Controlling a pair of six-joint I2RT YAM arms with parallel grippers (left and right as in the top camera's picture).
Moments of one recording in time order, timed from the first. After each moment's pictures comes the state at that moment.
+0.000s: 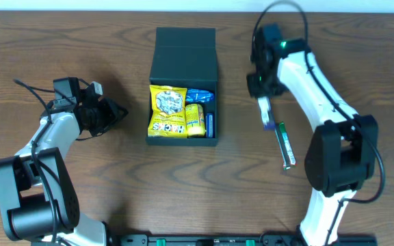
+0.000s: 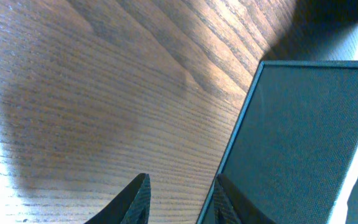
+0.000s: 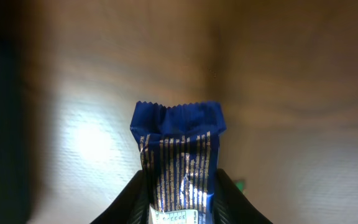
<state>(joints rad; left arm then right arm) 0.21 1.73 0.92 -0.39 0.56 -0.38 0.24 2.05 1.75 -1.11 0.07 0.11</state>
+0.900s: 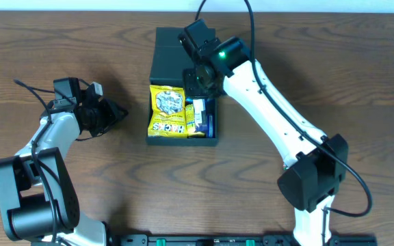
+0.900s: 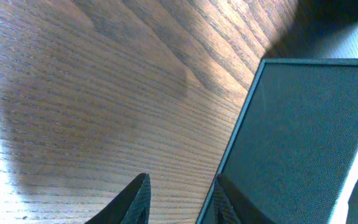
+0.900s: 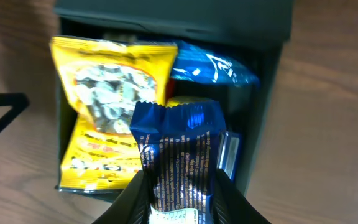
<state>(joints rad) 0.21 1.73 0.92 -0.40 0.56 -0.38 0.62 2.06 2.01 -1.22 -0.03 0.55</state>
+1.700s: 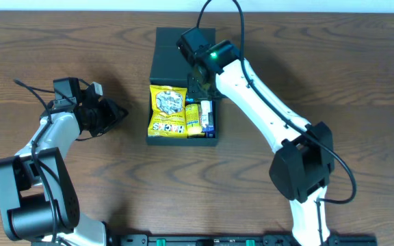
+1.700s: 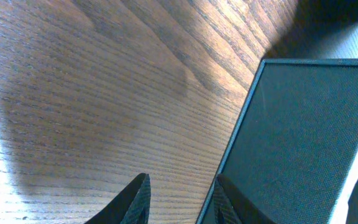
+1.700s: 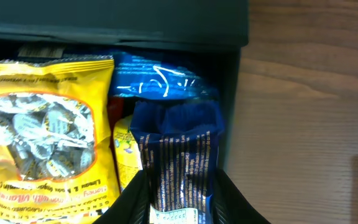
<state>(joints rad) 0.21 1.73 0.92 -0.39 0.56 -0.38 0.60 2.14 2.00 -1.21 0.10 0.59</state>
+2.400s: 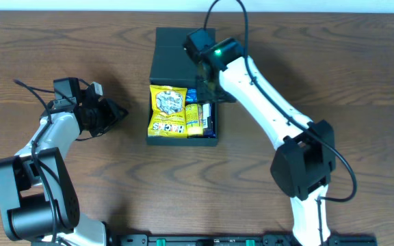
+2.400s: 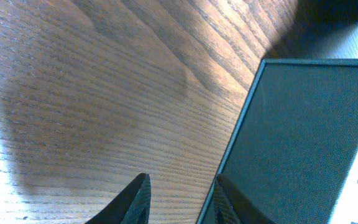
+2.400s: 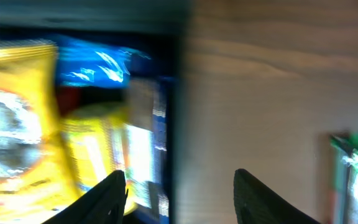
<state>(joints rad) 0.21 1.73 0.92 -0.40 0.56 -0.38 0.56 2.15 2.00 -1.34 0.14 0.59</state>
